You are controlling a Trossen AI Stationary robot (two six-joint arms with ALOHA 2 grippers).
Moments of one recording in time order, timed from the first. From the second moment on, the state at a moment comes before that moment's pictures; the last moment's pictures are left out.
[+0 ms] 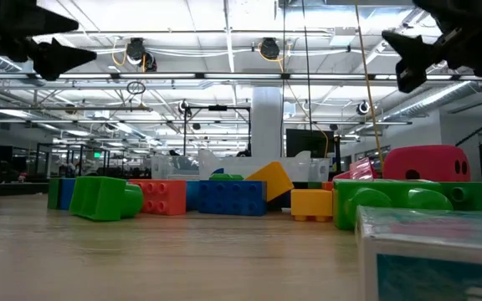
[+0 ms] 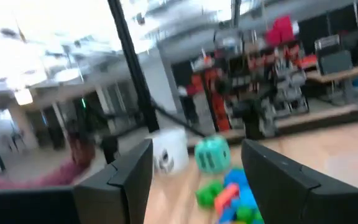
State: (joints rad) left arm -0.44 0.01 0.18 -0.11 -0.60 -0.04; right arm 0.16 0.53 0.02 0.72 -0.05 0.30
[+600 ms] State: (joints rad) left arm -0.44 0.01 0.18 -0.15 -0.75 0.00; right arm 0.51 1.49 0.76 0.31 -0.07 0.11
